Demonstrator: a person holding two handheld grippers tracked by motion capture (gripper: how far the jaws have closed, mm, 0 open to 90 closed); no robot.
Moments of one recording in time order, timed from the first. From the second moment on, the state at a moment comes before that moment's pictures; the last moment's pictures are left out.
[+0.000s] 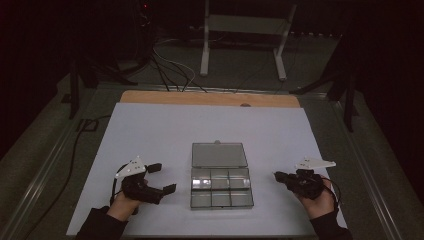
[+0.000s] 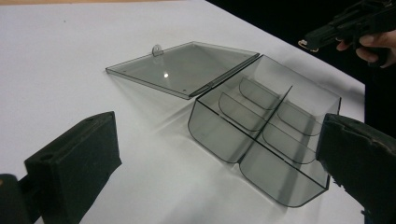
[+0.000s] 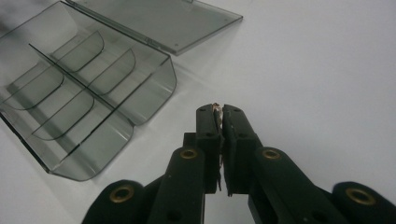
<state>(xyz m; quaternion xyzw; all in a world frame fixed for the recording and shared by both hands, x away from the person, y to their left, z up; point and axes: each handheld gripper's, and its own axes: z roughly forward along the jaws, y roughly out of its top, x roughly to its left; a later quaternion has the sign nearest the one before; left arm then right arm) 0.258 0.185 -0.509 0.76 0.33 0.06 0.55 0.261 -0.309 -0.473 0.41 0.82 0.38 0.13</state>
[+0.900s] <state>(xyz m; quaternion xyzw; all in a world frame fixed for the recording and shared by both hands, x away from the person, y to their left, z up) 0.257 0.185 -0.509 0.76 0.33 0.06 0.55 0.265 -0.276 -0.448 0.37 0.83 0.41 0.12</state>
